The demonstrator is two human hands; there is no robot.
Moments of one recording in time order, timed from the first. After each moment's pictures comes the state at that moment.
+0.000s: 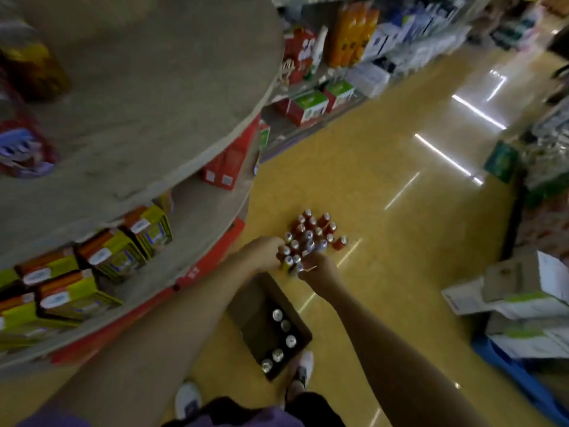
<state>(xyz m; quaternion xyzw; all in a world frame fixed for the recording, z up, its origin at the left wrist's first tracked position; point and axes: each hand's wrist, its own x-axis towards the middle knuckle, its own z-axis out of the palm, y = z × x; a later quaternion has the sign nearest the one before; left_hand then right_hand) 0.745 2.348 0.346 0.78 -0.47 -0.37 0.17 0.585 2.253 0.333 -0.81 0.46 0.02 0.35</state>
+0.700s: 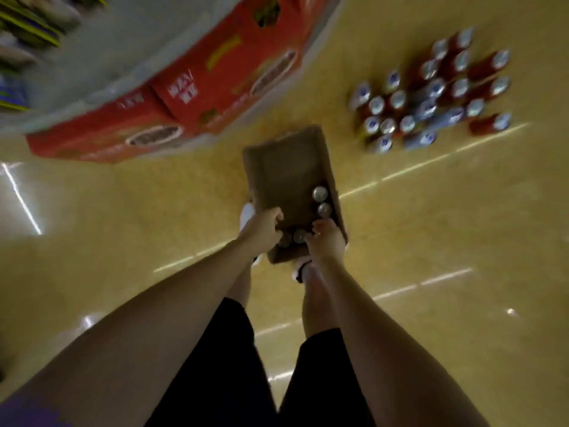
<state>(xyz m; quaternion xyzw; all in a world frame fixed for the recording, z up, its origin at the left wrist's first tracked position) 0.582 2.330 -0.046 0.85 -0.07 -0.49 0.16 0.487 2.199 -0.070 -0.75 0.43 0.27 0.42</state>
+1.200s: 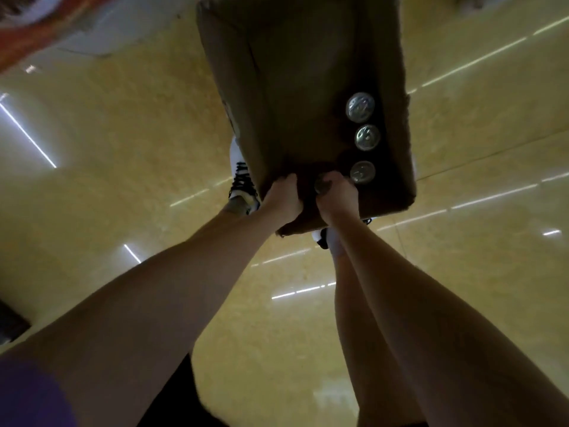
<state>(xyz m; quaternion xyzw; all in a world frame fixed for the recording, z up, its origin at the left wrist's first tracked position) 0.499 2.356 -0.322 0.81 -0.04 -0.58 0.06 0.440 2.250 -0.331 -0.74 0.38 0.40 0.40</state>
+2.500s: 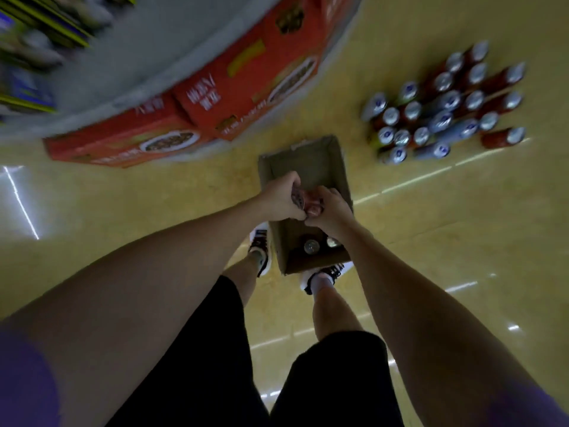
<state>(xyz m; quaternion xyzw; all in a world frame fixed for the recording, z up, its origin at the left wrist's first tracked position) 0.670 2.315 -0.020 0.81 -0.12 -0.54 0.21 0.576 2.180 -0.062 -0.81 0.23 0.33 0.42</state>
